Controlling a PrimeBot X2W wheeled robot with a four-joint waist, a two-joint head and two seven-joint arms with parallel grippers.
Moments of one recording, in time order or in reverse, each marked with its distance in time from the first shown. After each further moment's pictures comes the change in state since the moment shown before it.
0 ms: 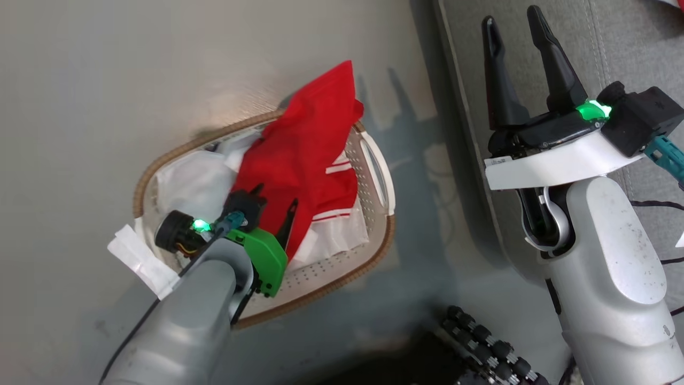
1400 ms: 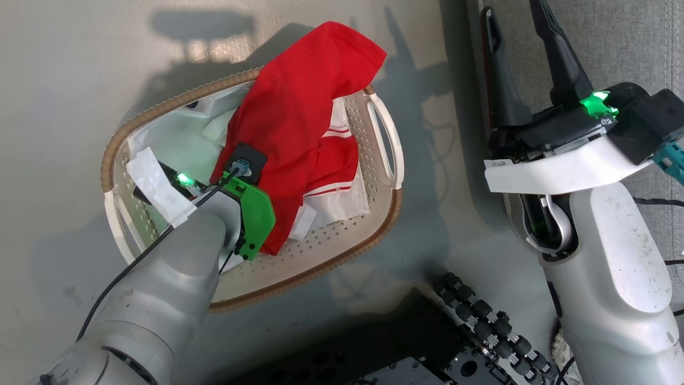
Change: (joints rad) left arm -0.246 -0.032 -0.240 0.262 -0.058 0.002 0.171; right arm 0.012 0.002 0.012 -0.090 -0.037 0.000 0.000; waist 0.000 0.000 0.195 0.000
